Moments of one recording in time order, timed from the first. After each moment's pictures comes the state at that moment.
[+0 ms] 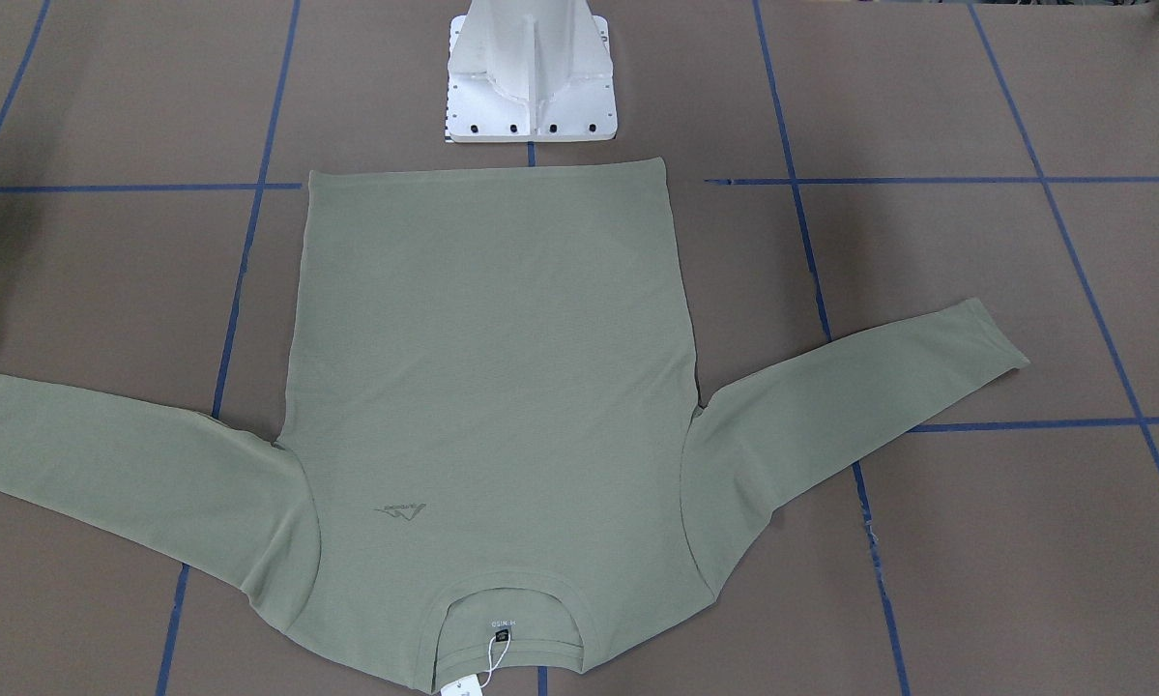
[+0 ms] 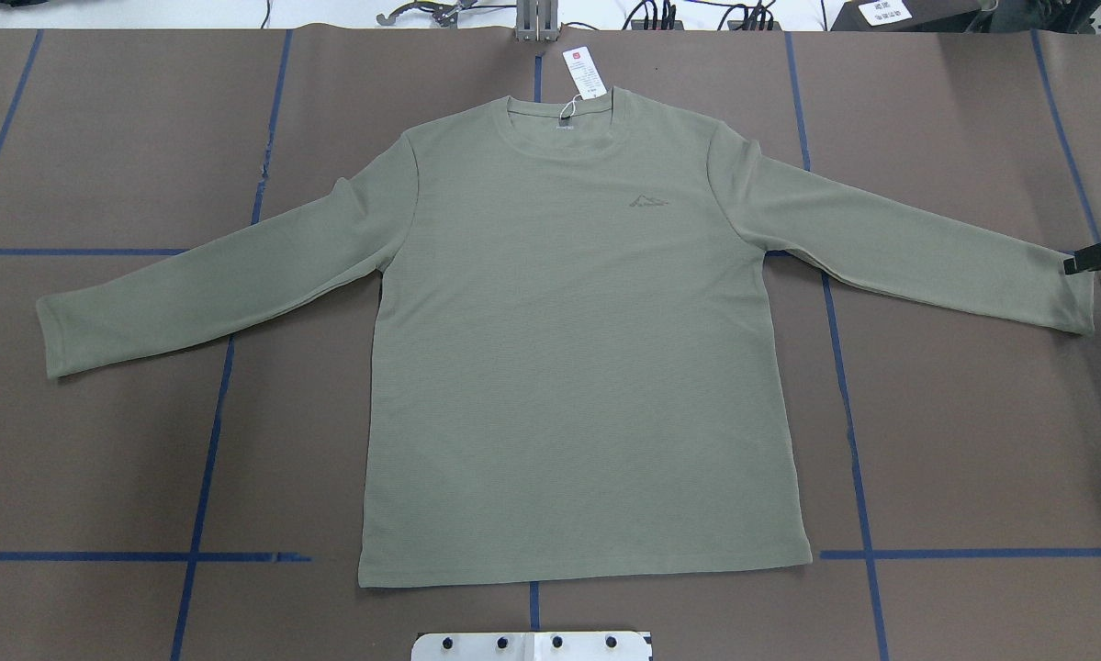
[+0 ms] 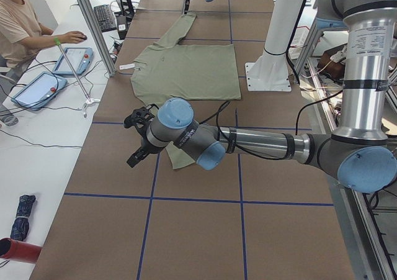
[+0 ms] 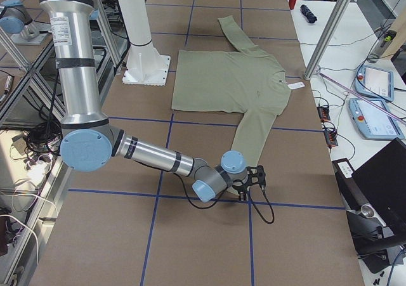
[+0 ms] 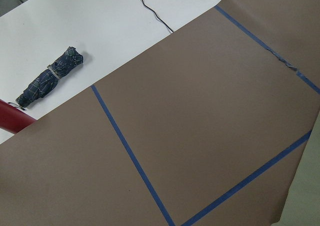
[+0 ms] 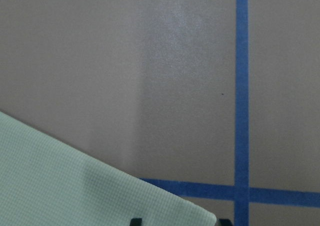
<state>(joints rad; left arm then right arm) -1.61 -1.56 -1.67 -2.20 -2.35 0.13 1.24 -1.48 1.09 -0.56 2.19 0.59</state>
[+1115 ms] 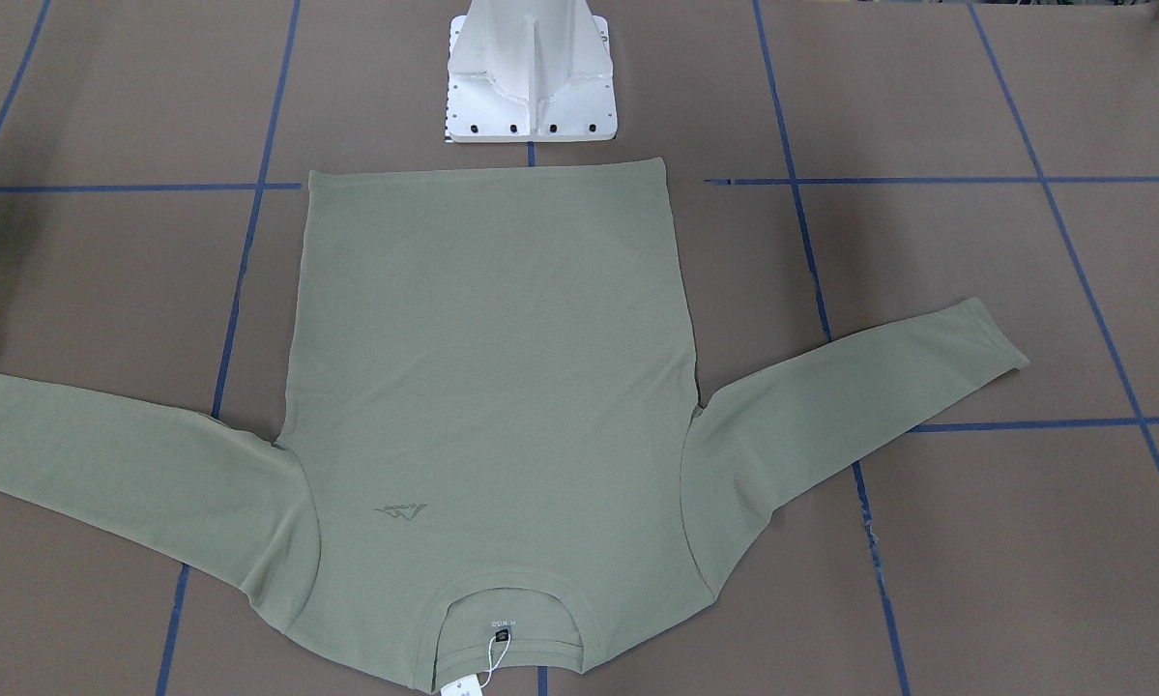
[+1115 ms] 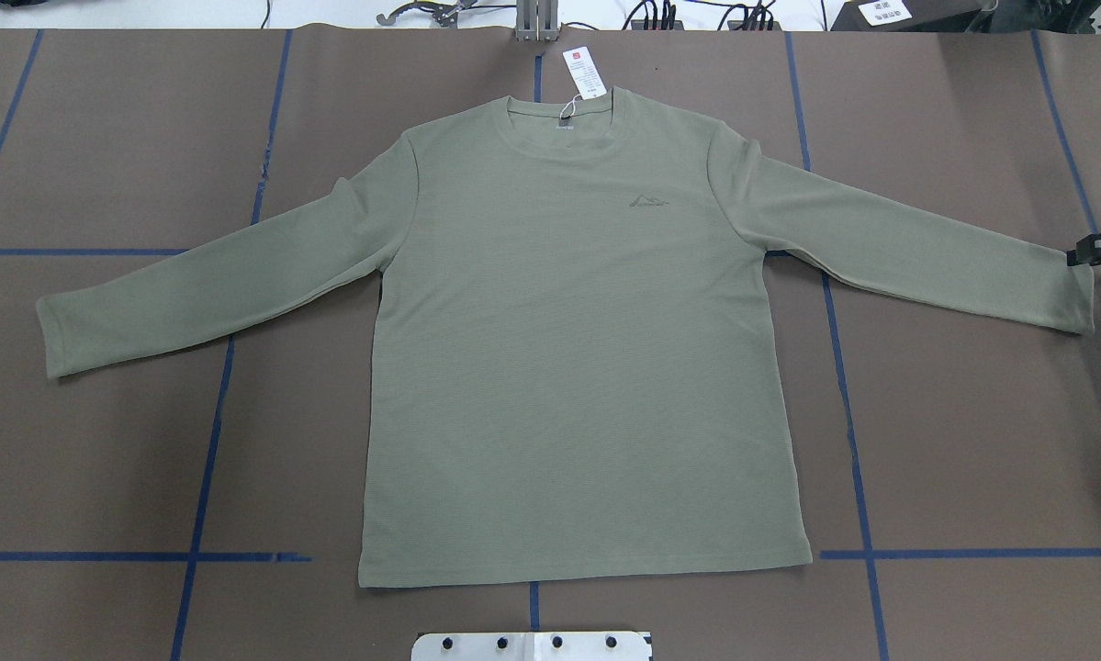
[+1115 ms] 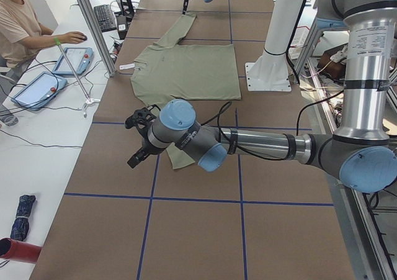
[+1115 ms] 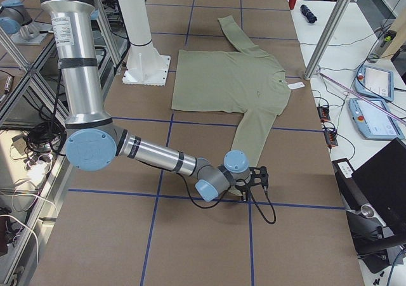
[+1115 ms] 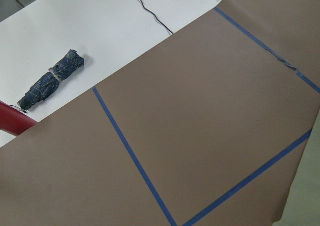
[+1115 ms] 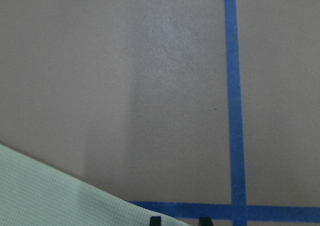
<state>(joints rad) -1.61 -1.56 -1.67 -2.21 -2.35 0.13 1.24 -1.45 1.07 -0.56 2.17 0.63</state>
